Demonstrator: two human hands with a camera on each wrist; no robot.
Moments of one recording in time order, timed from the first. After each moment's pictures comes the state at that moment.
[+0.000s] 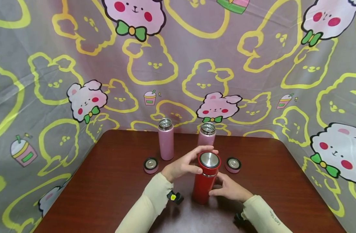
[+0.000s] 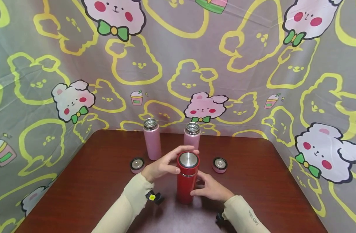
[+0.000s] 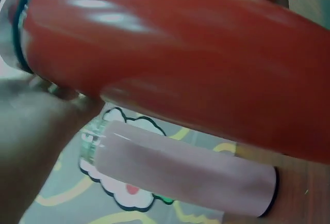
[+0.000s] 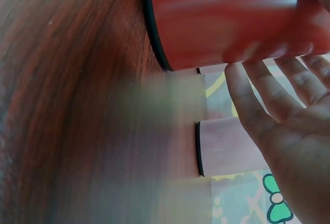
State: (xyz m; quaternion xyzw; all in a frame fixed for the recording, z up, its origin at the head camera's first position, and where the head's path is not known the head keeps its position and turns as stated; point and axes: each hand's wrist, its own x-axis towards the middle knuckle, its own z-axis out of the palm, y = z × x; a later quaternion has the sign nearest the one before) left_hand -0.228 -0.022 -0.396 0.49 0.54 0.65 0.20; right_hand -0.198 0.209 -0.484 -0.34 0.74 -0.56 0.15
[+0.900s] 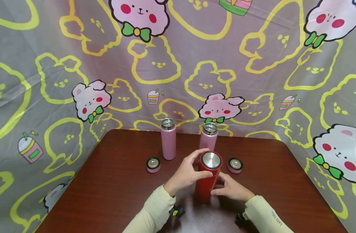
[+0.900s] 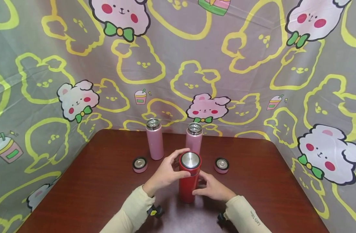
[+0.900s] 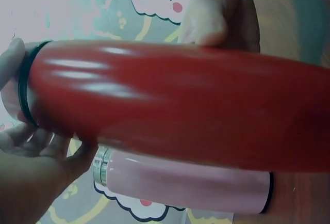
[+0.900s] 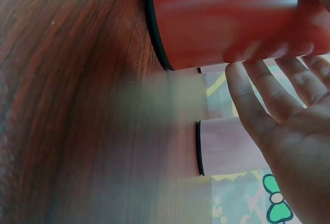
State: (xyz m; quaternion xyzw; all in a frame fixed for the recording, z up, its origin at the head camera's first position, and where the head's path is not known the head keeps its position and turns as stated) left_hand -0.185 -0.019 -0.396 0.30 0.70 0.65 0.05; right_hand -0.197 0.208 -0.481 -0.33 0.77 -0.53 0.15
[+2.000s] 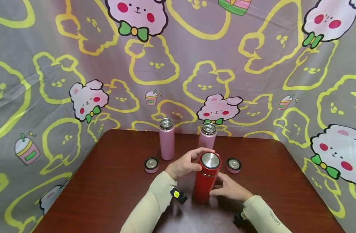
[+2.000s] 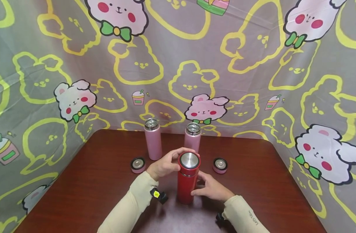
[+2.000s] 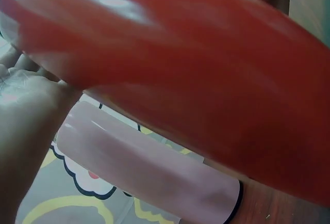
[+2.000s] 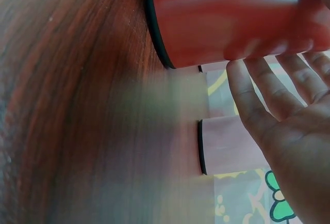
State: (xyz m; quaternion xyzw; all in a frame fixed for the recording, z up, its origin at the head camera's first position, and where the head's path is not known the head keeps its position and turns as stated) left_hand -0.245 -0.015 -0.418 0.47 0.48 0.70 0.24; right_hand -0.198 0.210 -0.481 -0.32 0.75 -0.55 0.16
